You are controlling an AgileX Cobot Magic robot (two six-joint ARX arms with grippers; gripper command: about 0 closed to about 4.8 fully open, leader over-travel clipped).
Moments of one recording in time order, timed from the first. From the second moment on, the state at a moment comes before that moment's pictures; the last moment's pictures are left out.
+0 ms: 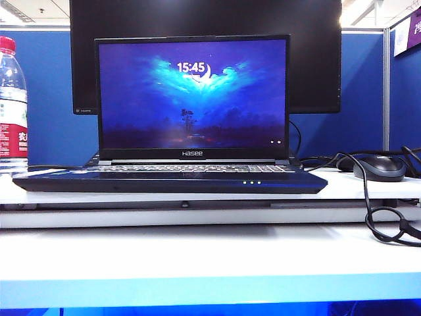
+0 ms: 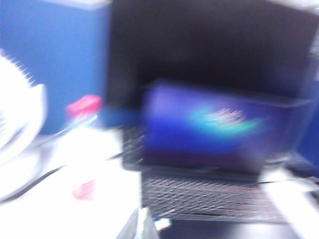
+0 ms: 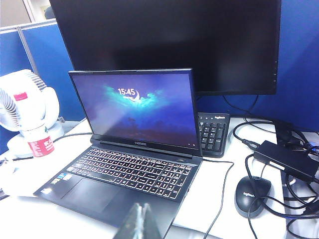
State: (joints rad) left arm -0.07 0.09 0.85 -0.70 0.11 -0.16; right arm 0.31 0.10 0.94 -0.81 -0.11 0.16
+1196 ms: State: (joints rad) left arm 0.10 0.01 0.03 -0.05 0.09 -0.11; right arm 0.31 0.10 0.94 -0.81 -0.11 0.16
